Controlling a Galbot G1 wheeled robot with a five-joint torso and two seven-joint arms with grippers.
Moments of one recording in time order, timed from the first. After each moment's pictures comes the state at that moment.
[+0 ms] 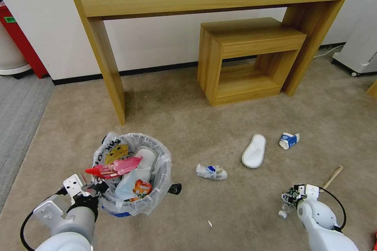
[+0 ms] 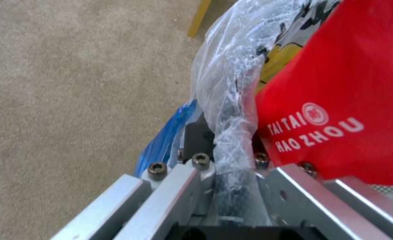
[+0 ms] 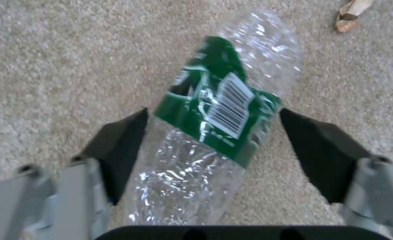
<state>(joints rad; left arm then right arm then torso) 1.71 -1.49 -0.68 -2.46 -0.78 0.56 -0.56 -1.22 1.17 0.63 1.34 0.50 -0.61 0.27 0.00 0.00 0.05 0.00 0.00</state>
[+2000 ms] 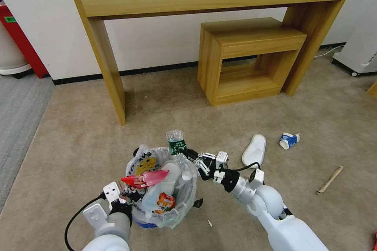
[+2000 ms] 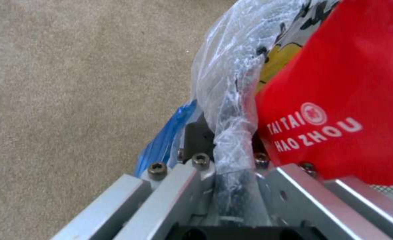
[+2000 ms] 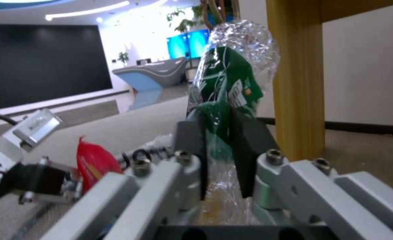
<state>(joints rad) 1.71 -1.55 -0.43 -2.36 -0.58 0.52 -0.54 -1.19 1.15 0.19 1.79 0.59 0.15 -0.71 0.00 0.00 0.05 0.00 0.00</state>
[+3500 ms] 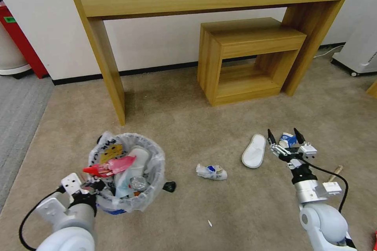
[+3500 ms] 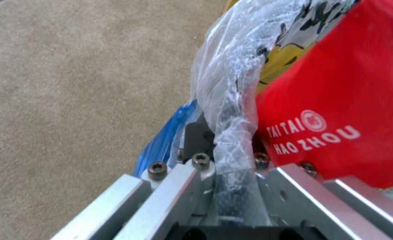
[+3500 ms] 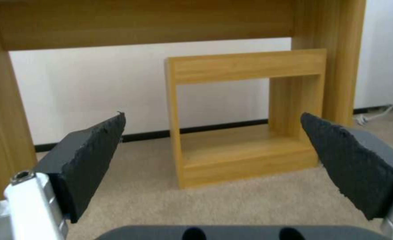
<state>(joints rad) 1.65 -1.50 -0.72 -2.41 -0.74 0.55 -0.55 -1.43 1.28 0.73 1.84 0.44 0.25 -0.18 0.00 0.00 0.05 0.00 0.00</state>
